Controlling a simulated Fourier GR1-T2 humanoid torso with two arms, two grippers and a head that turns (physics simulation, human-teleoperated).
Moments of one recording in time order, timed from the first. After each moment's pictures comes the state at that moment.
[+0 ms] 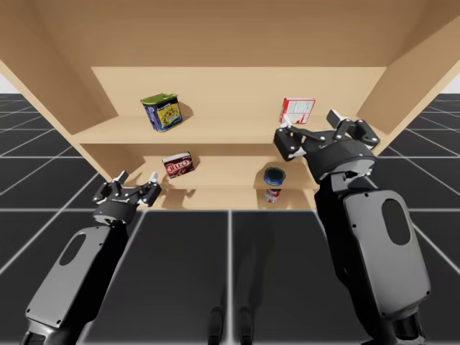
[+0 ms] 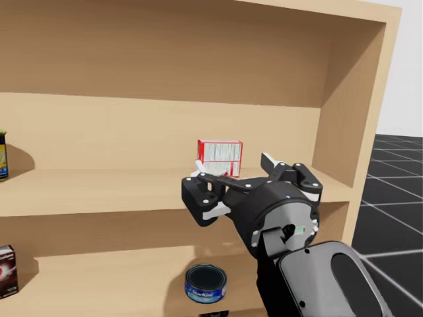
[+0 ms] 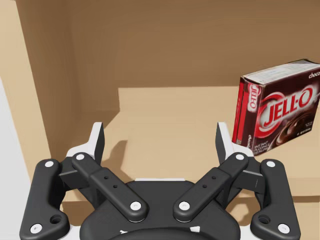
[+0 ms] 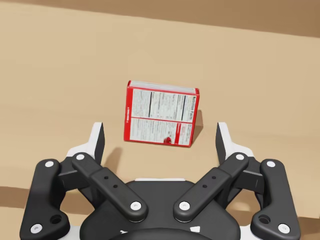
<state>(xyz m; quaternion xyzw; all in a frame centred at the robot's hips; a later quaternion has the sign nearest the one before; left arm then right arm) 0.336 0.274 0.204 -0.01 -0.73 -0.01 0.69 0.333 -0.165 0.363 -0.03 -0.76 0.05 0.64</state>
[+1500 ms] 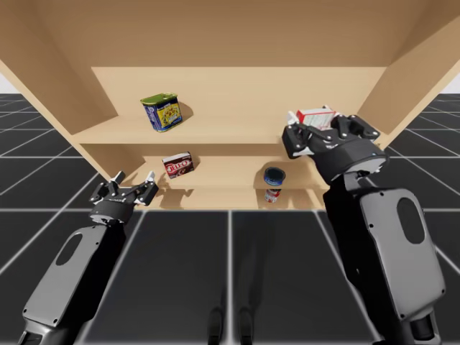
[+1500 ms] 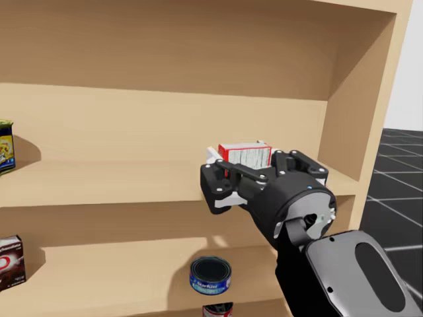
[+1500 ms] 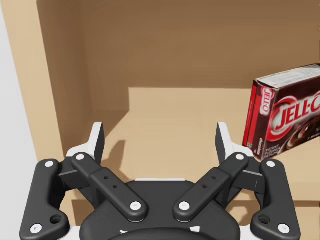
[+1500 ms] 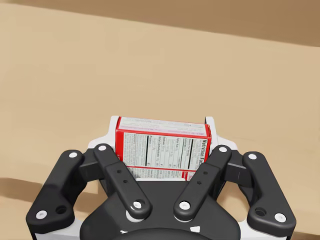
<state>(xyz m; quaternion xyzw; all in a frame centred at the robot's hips) 0.337 0.281 0.205 -0.01 -0.73 0.00 0.69 0.332 -0.179 0.364 0.01 -0.77 0.09 0.63</state>
